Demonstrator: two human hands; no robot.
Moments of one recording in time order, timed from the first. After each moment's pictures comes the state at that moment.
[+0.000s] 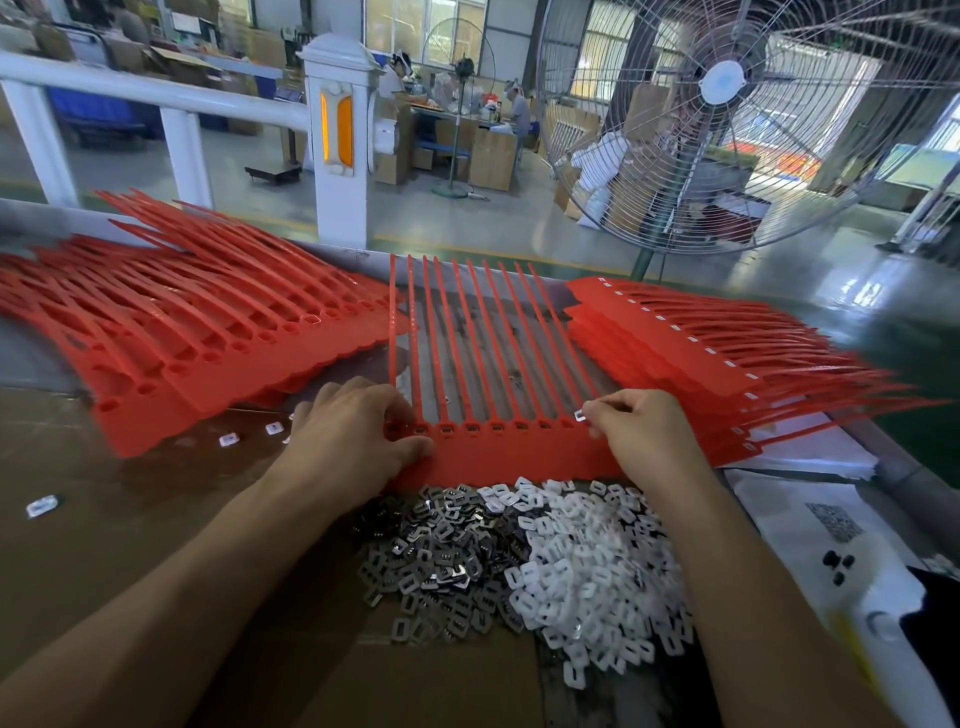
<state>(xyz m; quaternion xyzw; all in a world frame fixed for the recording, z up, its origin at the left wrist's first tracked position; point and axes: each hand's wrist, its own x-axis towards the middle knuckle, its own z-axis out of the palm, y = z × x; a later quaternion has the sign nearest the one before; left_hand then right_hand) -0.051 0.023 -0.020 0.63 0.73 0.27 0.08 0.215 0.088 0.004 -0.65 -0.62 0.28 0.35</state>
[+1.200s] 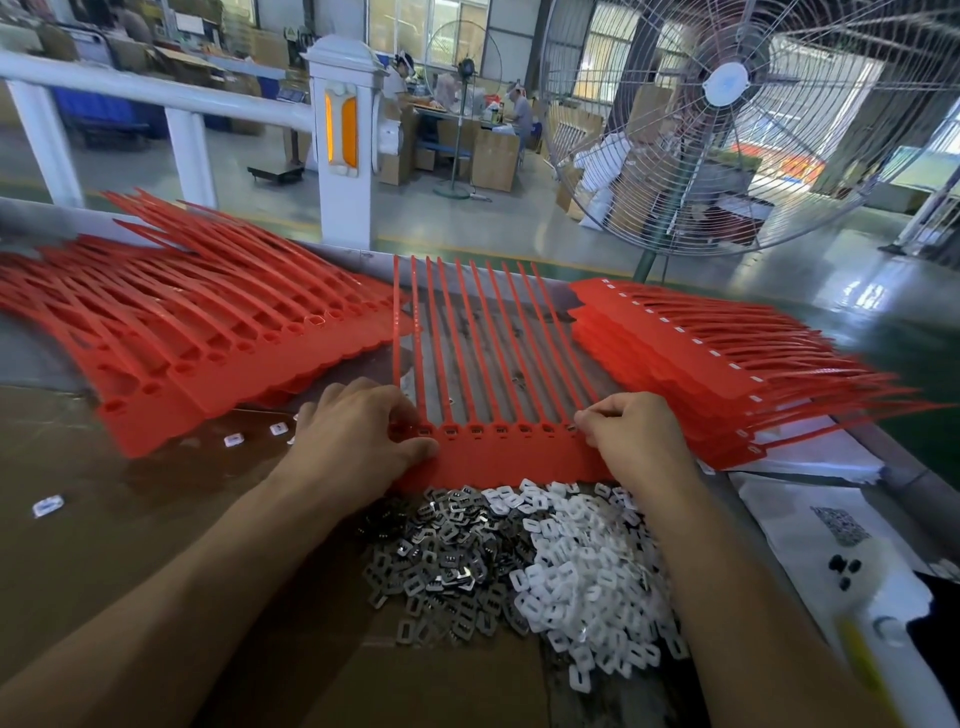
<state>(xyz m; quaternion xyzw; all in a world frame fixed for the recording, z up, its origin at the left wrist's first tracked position) -0.052 0.022 -0.021 0.63 0.72 0.27 0.09 0.206 0.097 -0.005 -0.66 -0.64 0.24 0.30</state>
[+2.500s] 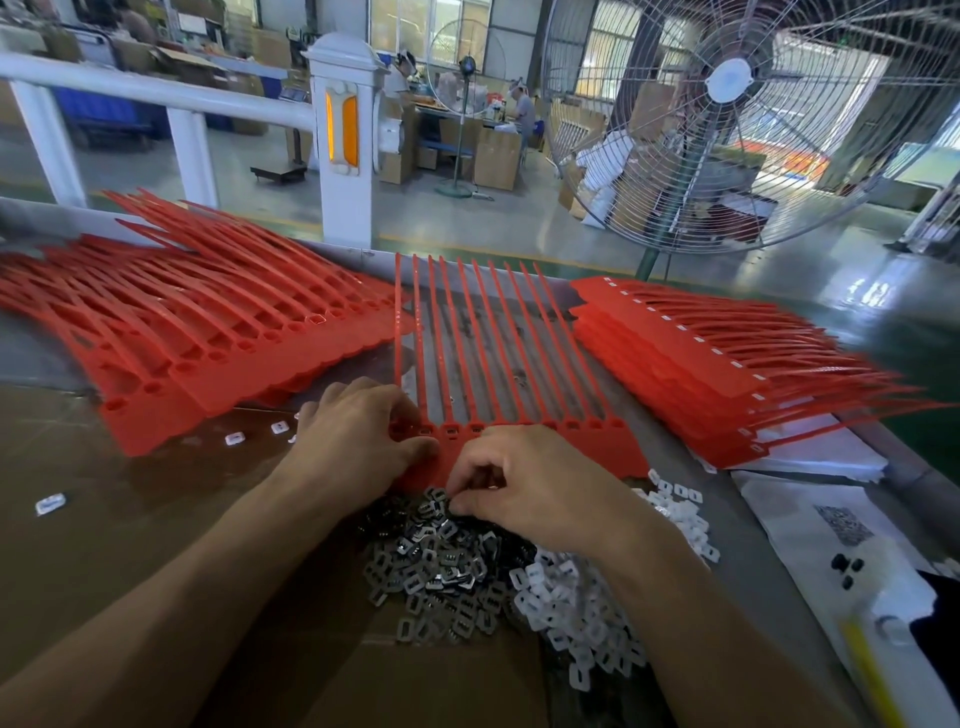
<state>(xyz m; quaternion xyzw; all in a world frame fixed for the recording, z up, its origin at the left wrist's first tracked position) -0.049 0.019 -0.017 0.62 0.73 0.26 0.08 0.152 0.045 0.004 -0.38 -0.89 0.24 0.10</state>
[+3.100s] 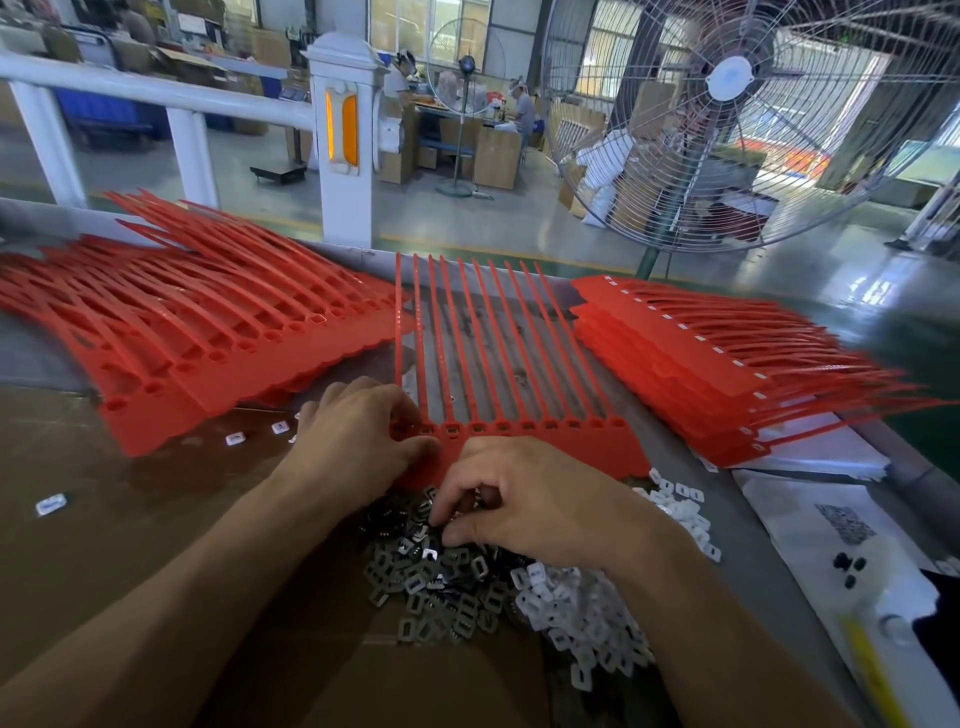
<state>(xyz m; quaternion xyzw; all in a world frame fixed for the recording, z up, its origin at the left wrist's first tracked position) -0.050 0.020 -0.018 0.63 0.73 0.26 0.08 0.152 0.036 0.011 -0.33 -0.91 0.26 0.05</state>
